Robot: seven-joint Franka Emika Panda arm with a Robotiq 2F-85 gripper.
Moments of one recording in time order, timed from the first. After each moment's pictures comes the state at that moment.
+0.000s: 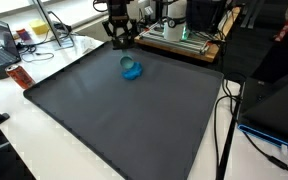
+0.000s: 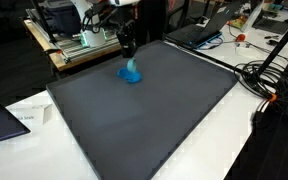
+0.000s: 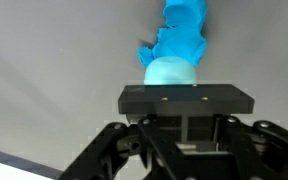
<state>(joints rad) -0.05 -0.11 -0.07 -2.52 0.14 2.53 -0.78</state>
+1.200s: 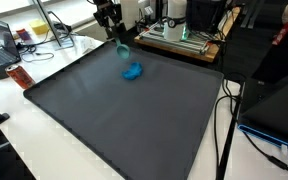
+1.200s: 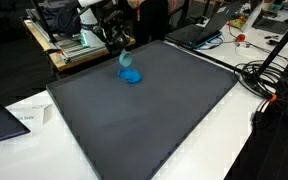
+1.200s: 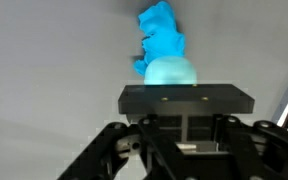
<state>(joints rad) -0.09 -0.10 -0.23 -2.38 0.35 2.22 -0.71</state>
